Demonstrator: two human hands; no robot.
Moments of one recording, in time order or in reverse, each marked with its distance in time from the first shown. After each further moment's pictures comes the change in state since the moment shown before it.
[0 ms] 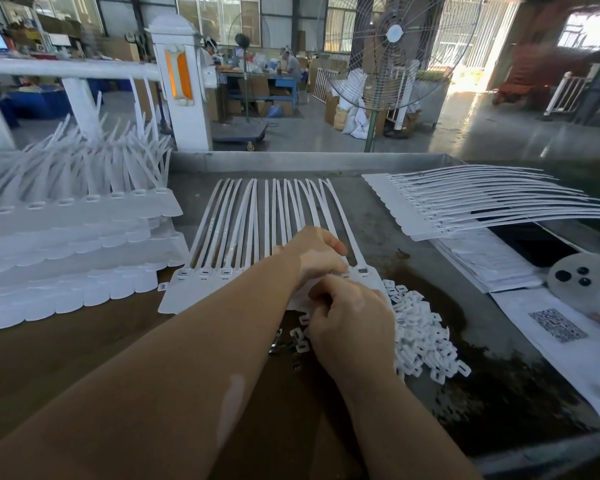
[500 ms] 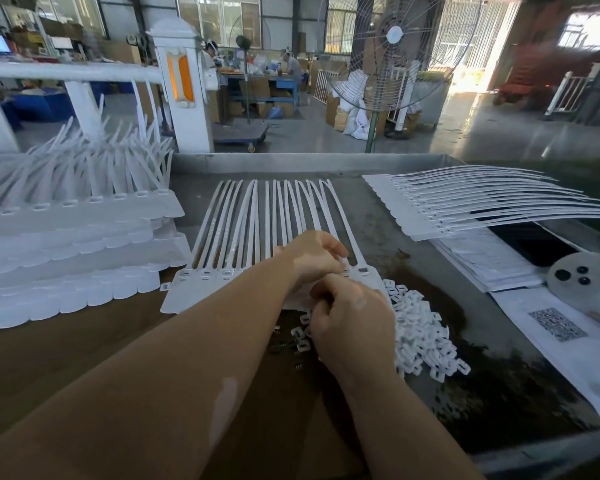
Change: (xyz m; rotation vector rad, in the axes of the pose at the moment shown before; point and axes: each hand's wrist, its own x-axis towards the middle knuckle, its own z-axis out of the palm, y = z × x) left_hand -0.005 -0.003 -0.003 -0.014 -0.082 0.082; right_hand 0.001 0.001 0.001 0.017 0.021 0.001
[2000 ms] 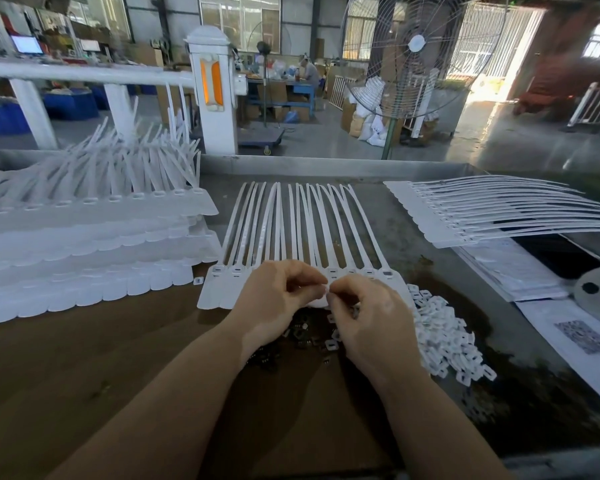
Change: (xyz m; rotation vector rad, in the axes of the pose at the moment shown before) left_hand -0.094 -0.042 -0.026 0.060 0.271 0.292; right_hand -0.003 0.004 0.000 0.152 -0.093 -0.134
